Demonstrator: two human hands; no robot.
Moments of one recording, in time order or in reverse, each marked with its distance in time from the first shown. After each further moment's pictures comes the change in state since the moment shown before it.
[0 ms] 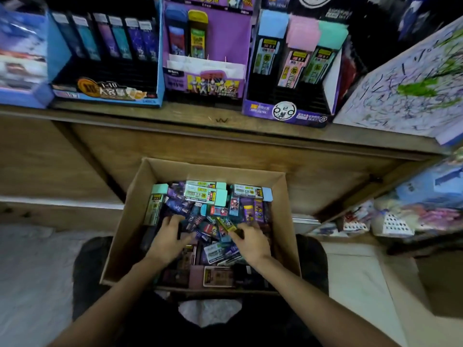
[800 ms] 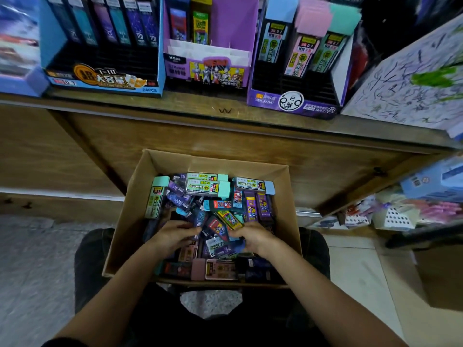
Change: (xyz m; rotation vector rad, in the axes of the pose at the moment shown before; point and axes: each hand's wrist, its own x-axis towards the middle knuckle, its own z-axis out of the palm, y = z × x) left_hand 0.013 0.000 0.012 -0.839 -0.238 -0.433; right_hand 0.011 -0.009 -0.005 0.790 -0.389 0.423
